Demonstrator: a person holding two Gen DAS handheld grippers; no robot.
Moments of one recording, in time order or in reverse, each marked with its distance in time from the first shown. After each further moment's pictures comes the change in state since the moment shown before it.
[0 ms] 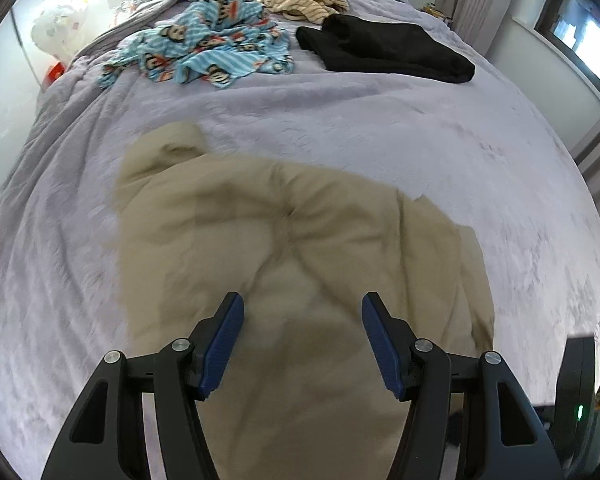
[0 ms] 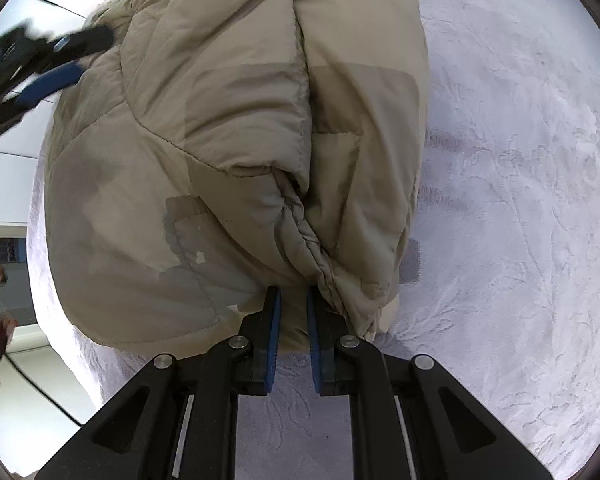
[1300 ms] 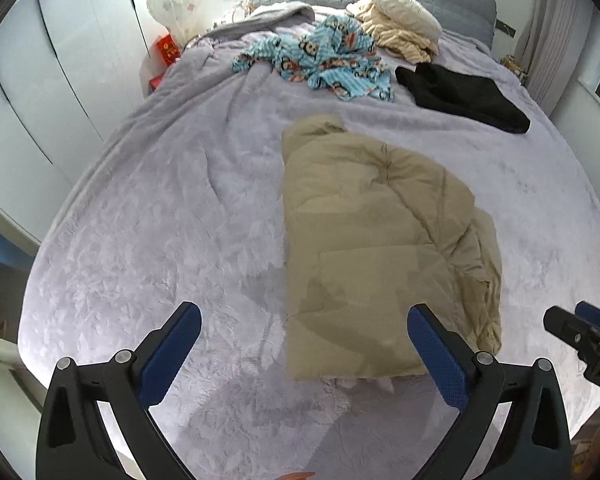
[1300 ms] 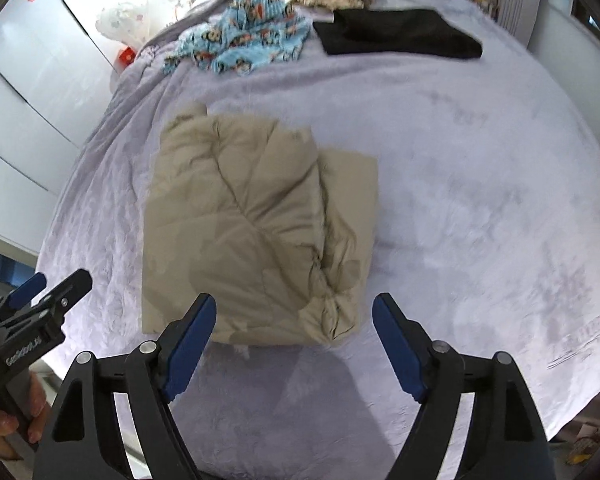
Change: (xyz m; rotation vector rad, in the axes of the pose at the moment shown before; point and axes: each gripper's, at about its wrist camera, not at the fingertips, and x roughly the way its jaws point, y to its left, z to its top) left arm -0.156 0.037 -0.113 -0.240 -0.083 0.210; right arm -0.150 0.083 -0.030 -0.076 -0.353 -0.158
